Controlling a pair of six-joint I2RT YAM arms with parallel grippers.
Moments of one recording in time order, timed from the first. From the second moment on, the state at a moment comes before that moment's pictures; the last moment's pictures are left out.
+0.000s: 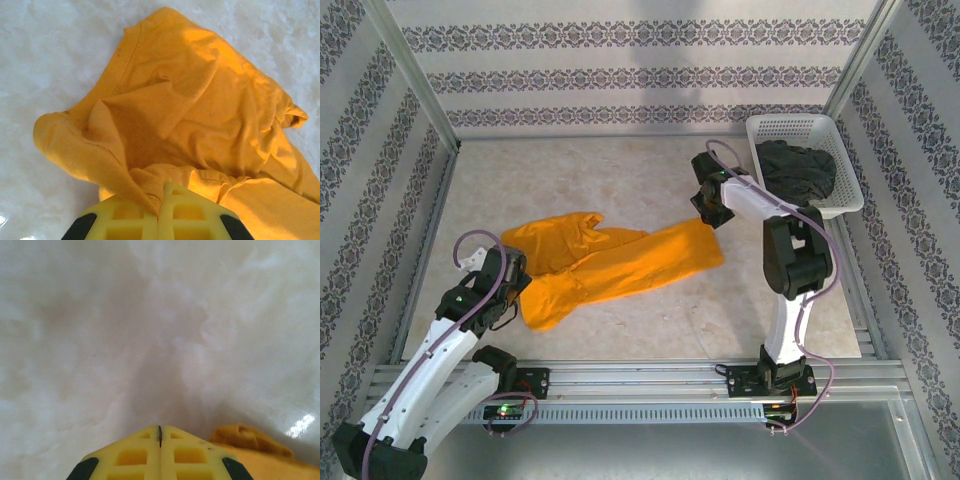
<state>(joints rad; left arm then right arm) -0.33 0.71 0.66 -0.90 -0.36 -1.09 0.29 1.94 1.47 -0.76 0.16 1.29</state>
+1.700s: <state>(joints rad) 0.24 1.08 0.88 -0.55 0.20 -1.09 0.11 1.20 0.96 -0.57 0.13 1.01</state>
